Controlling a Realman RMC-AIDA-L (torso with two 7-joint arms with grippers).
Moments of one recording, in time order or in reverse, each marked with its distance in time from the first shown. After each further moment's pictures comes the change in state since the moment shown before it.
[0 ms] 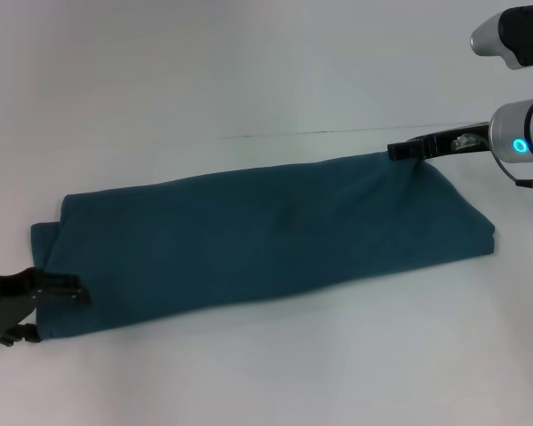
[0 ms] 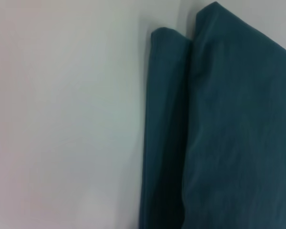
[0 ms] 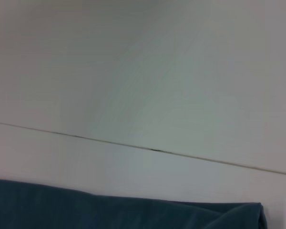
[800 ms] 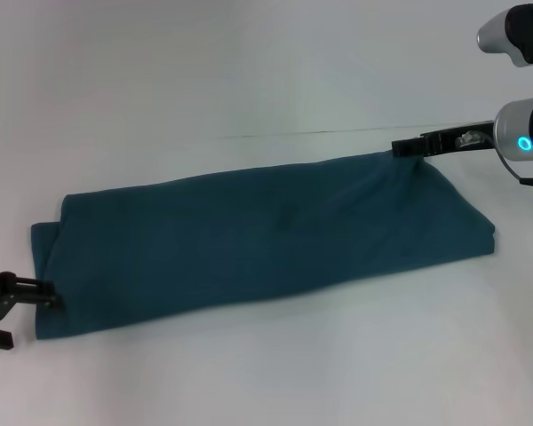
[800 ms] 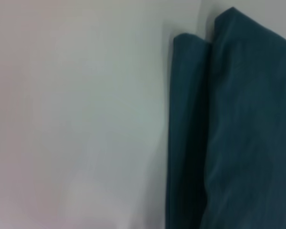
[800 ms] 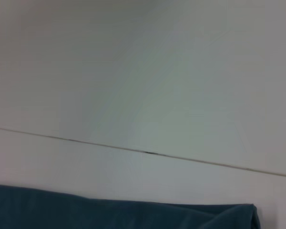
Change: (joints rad) left arm 0.018 0.009 0.002 0.100 0.051 0.096 -0.023; right arm -0.001 -0.003 0.015 0.000 0.000 0.002 0.000
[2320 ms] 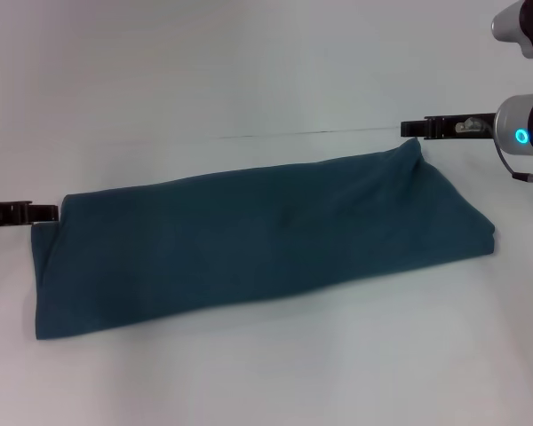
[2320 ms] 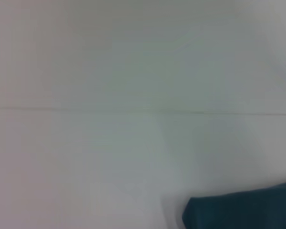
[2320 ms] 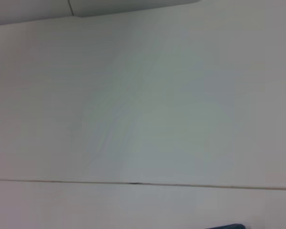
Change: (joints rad) left arm -0.025 -0.040 0.094 -0.133 -0.157 -0.617 0.548; right arm 0.015 0.027 0.089 0.035 0.012 0.095 0.031
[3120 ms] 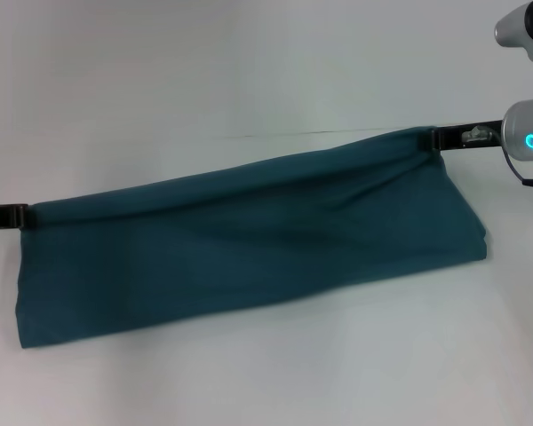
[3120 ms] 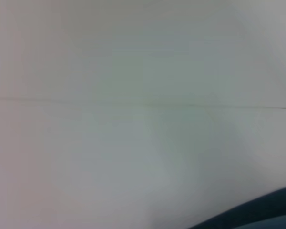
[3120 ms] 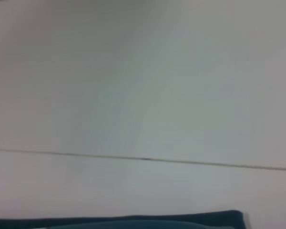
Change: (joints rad) left arm 0.020 -0.002 -0.010 0.054 -0.001 0.073 0.003; right arm -0.013 -0.019 -0.001 -0.034 -0.009 -0.117 -0.014
